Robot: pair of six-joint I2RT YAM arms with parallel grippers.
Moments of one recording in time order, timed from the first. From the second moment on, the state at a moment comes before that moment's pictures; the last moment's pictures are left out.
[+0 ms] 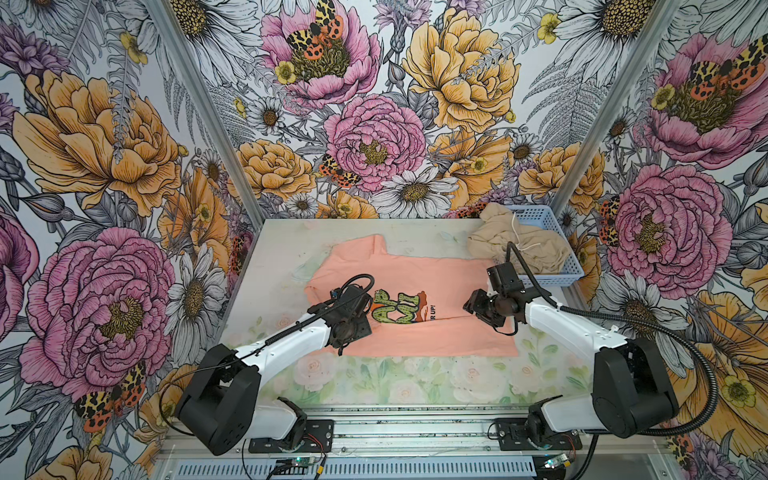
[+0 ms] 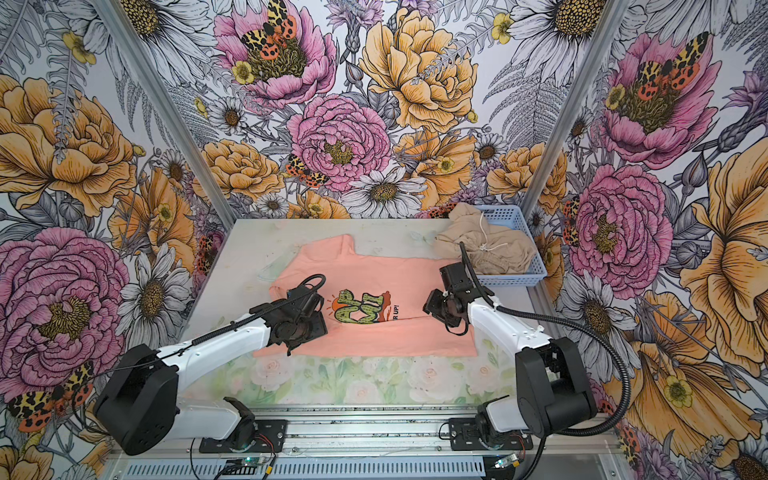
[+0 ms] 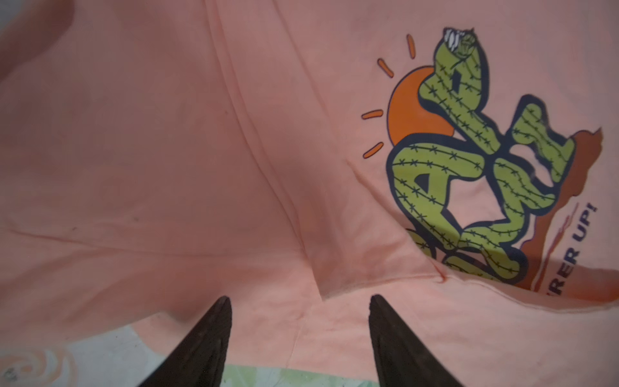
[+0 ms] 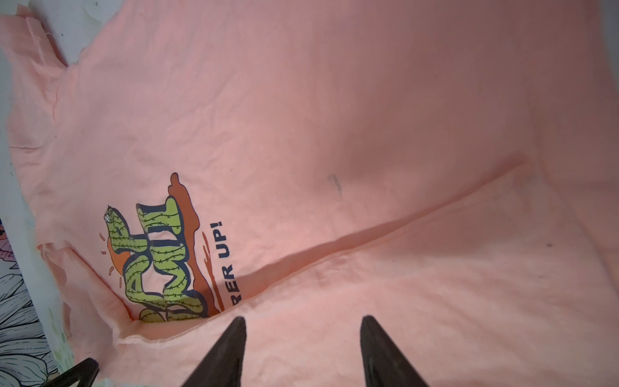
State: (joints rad) left arm -0.59 1.37 0.76 -0.57 -0.14 -0.94; right arm 0.28 1.40 0.86 -0.55 -0.20 0.75
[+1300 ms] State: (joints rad) left arm -0.56 1.64 0.99 -0.29 -0.09 -0.94; right arm 0.27 1.35 0.84 -0.55 -0.19 0.75
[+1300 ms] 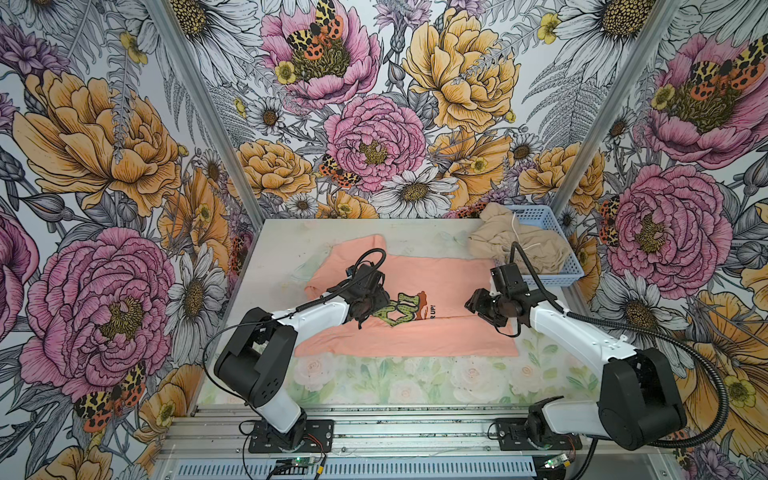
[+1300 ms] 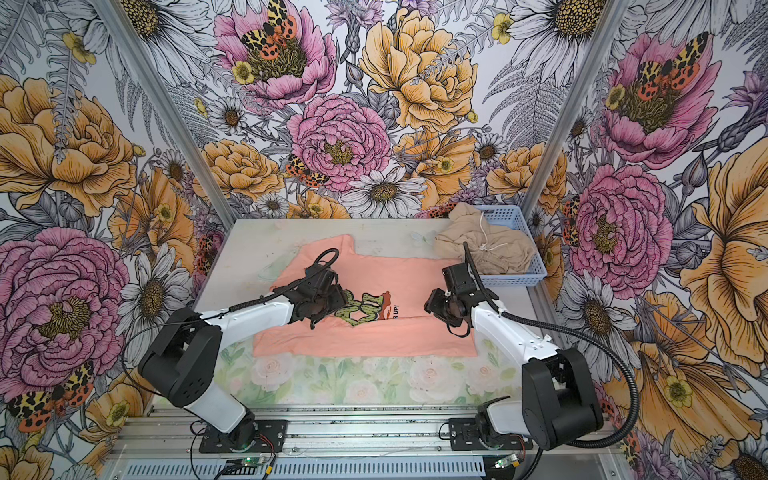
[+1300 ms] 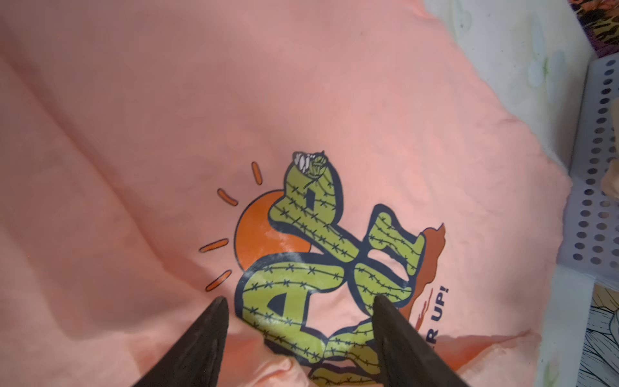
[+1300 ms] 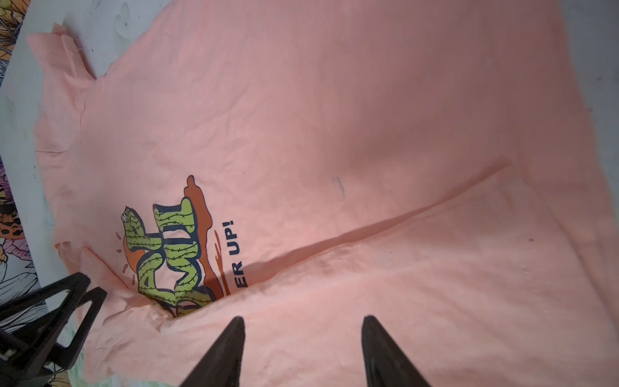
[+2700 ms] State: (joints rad) left arm -0.52 1.64 0.91 -0.24 -0.05 -1.01; right arm 0.27 1.35 0.84 -0.55 -0.21 0.74
